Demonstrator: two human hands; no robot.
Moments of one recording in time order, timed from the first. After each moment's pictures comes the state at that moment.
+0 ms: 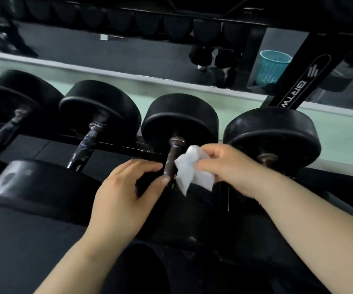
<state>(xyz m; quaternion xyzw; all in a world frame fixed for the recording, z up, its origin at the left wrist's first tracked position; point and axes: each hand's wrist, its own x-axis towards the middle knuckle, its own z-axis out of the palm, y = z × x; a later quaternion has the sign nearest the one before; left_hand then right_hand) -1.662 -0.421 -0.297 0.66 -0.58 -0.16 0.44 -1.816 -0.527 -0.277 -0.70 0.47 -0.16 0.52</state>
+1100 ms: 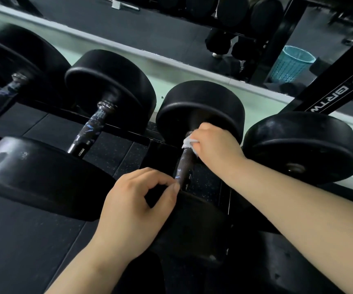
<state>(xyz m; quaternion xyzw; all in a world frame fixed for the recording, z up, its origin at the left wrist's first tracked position) -1.650 -0.422 -0.323 0.65 -0.57 -0.20 0.47 -1.756 -0.573 -0.312 -0.90 0.44 -0.03 0.05</state>
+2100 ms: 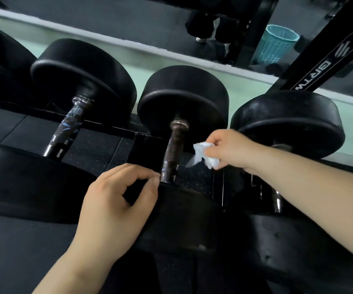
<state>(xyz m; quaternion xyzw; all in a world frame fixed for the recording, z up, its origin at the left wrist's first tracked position) -1.652 -0.423 -0.321 0.64 -0.57 -0.18 0.48 -1.808 -0.574 -0.311 -0.72 0.57 -0.04 0.40</state>
